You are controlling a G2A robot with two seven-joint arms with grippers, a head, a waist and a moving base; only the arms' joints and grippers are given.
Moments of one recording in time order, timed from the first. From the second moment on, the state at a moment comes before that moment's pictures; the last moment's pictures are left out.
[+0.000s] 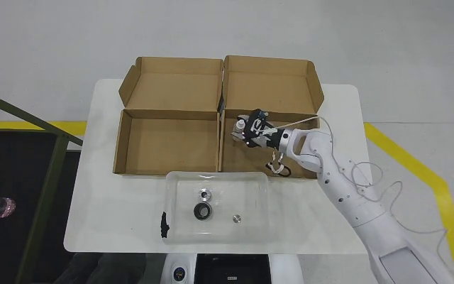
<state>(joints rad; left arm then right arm) -0.29 -0.19 -0.48 -1.38 1.96 -0.31 0.15 -0.80 -1.20 0.90 -1.28 -1.23 -0.66 0.10</state>
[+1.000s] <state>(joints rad) -0.29 -0.19 -0.48 -1.38 1.96 -0.31 0.15 -1.06 -1.13 1.14 -1.87 -1.12 -0.72 0.43</state>
